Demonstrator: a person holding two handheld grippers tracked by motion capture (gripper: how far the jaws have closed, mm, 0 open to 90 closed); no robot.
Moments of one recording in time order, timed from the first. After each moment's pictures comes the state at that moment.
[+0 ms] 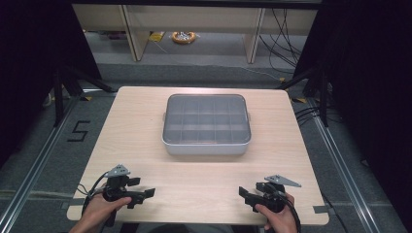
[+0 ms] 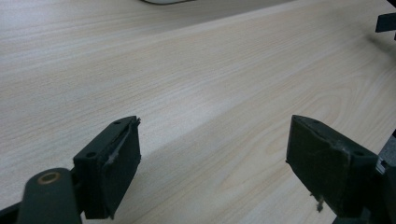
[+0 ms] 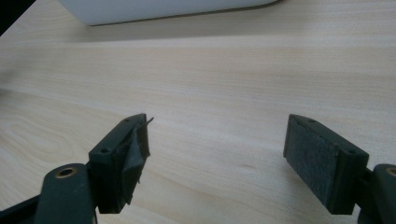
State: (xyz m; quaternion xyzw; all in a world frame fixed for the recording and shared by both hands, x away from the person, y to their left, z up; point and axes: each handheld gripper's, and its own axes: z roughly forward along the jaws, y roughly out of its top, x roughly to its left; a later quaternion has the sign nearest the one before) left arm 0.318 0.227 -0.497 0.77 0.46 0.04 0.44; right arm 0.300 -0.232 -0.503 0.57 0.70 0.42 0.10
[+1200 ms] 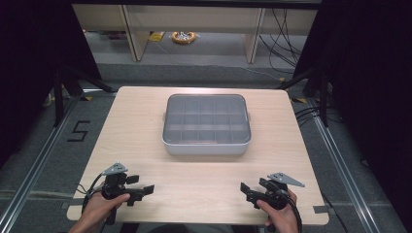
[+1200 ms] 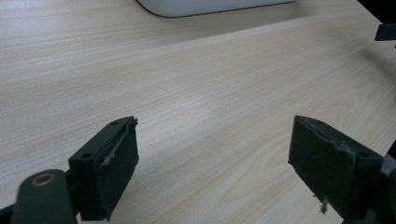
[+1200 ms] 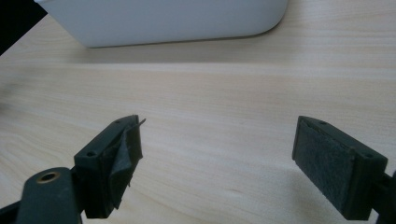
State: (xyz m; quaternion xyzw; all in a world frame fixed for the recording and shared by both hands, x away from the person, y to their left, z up) left arm 0.323 0.231 -0.497 0.75 0.48 0.04 0.45; right arm 0.302 -0.234 -0.497 0.58 0.68 0.44 0.11
